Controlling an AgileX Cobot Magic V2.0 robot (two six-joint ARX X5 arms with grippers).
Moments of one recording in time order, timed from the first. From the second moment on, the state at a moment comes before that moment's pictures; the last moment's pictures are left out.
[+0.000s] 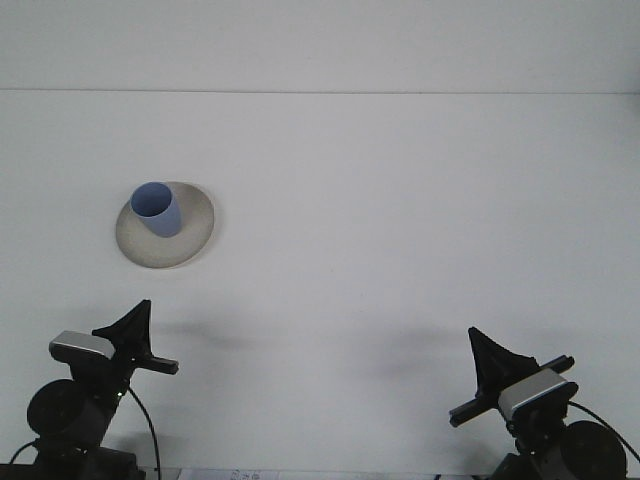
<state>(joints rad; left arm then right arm) -0.16 0.19 0.36 -0.15 0.00 0.00 0.78 0.16 0.57 -0.51 0.33 0.06</state>
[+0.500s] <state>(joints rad) -0.08 0.01 0.03 0.02 -0.24 0.07 0.78 0.16 0.57 -0.51 0.33 0.06</state>
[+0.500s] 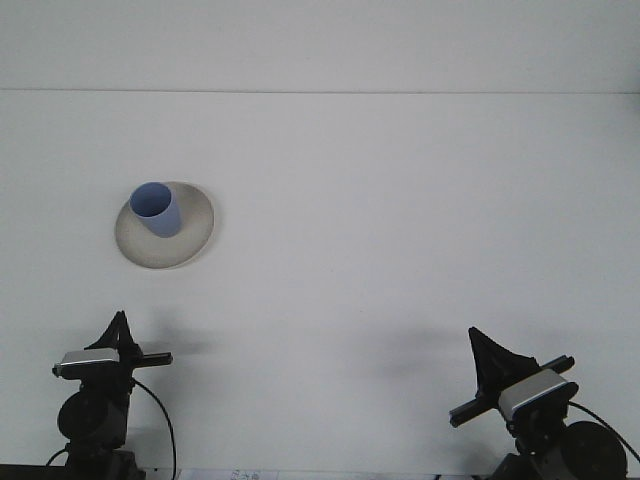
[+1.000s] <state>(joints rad) -0.07 0.01 0.03 0.02 -0.24 -0.01 0.78 0.16 0.57 -0.51 0.33 0.06</state>
